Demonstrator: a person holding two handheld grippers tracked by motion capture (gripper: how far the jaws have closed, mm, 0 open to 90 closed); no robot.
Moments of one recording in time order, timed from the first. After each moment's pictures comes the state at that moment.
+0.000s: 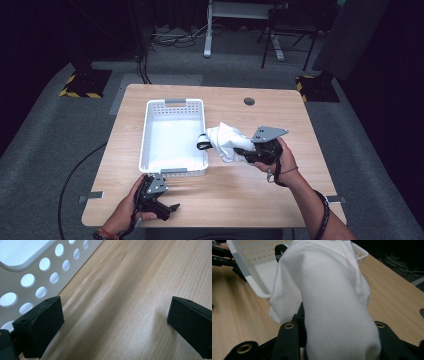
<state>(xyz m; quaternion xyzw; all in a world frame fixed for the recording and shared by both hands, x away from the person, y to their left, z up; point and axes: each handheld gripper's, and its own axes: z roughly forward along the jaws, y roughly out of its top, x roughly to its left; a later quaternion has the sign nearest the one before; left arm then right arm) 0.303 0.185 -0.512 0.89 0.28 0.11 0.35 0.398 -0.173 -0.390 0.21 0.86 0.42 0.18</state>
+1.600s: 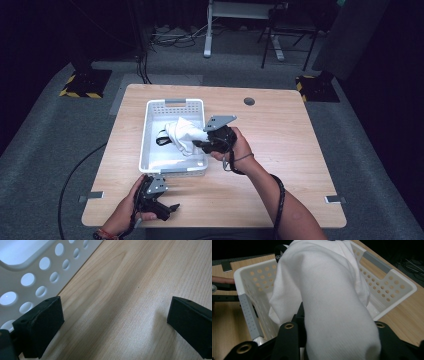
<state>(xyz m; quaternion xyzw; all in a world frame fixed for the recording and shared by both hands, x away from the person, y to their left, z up) 0.303 0.186 -0.512 0.89 0.28 0.11 0.35 0.427 -0.056 -0.389 0.18 0.88 0.42 0.15</state>
